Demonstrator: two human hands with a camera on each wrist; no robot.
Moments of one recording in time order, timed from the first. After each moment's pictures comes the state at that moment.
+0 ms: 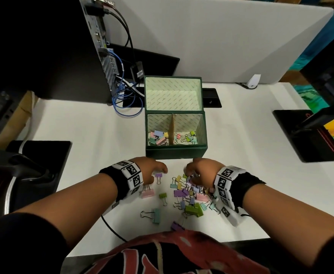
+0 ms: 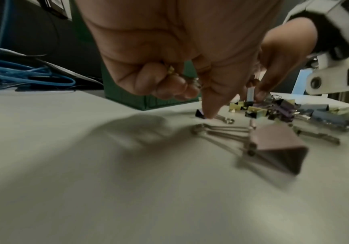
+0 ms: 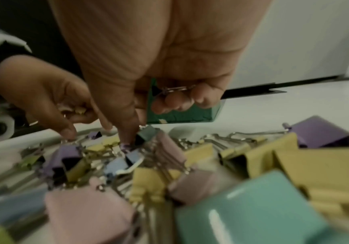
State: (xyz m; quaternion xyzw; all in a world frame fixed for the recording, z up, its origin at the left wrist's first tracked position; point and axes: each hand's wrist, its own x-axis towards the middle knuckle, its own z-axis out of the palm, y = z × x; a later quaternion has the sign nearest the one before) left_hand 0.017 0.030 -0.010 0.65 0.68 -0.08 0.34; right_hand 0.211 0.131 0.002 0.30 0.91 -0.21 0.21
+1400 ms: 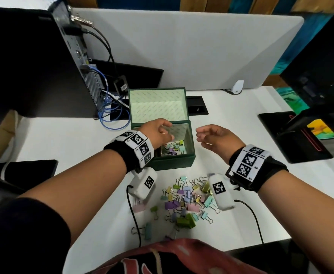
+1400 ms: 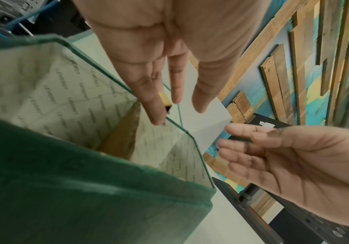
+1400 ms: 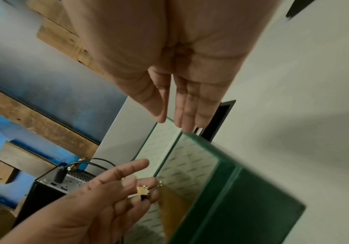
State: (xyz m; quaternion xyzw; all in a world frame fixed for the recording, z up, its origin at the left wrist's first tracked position) left_hand 0.031 0.117 0.062 0.47 0.75 0.31 0.35; right_hand 0.222 0.194 0.058 0.45 0.61 -0.62 -0.21
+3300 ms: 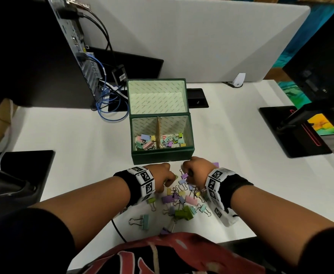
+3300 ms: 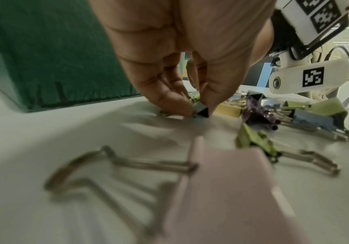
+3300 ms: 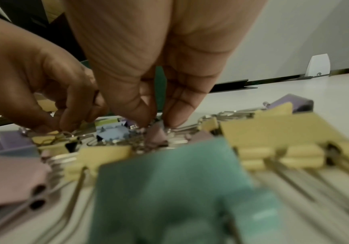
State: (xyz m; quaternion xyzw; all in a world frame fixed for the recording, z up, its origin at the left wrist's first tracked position) left_hand 0.067 0.068 -0.015 0.73 0.58 -0.14 0.32; right_hand 0.220 0.144 -0.006 0.36 0.90 -0.20 0.17
